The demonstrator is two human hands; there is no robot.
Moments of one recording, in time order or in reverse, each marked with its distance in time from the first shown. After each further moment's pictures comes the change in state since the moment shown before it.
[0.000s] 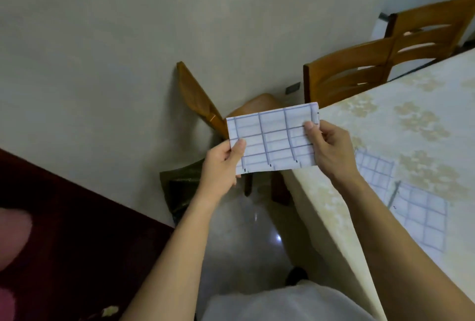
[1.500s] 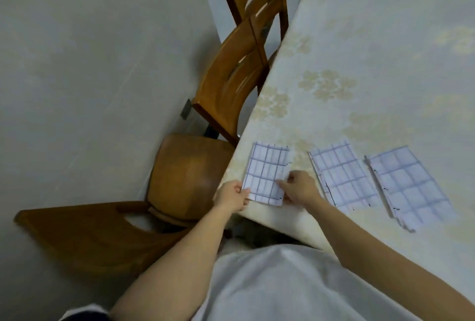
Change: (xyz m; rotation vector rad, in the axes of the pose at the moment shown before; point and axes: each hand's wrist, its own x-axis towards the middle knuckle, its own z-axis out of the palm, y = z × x) left_hand 0.300 -0.130 0.184 0.550 -0.797 -0.388; right_hand 0.121 0.211 0.019 -0.034 0.386 0.914
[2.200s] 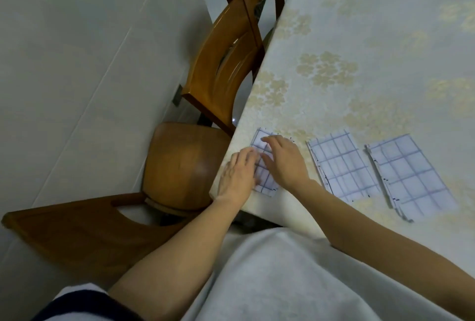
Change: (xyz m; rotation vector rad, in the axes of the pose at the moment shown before) left_hand 0.015 0.020 0.013 1.018 0.175 0.705; right_hand 0.031 -0.023 0.018 -0.519 0.254 -0.598
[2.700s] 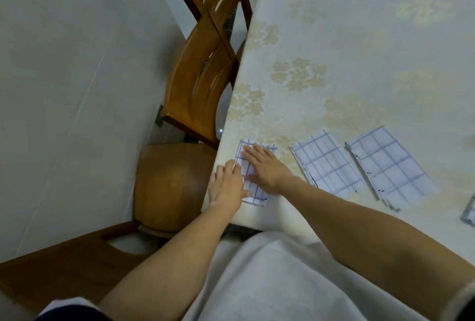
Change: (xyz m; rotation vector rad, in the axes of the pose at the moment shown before) left_hand 0.020 0.008 -0.015 0.180 -0.245 -0.093; right_hand 0.014 0.021 0.016 -0.183 -0.413 -0.086
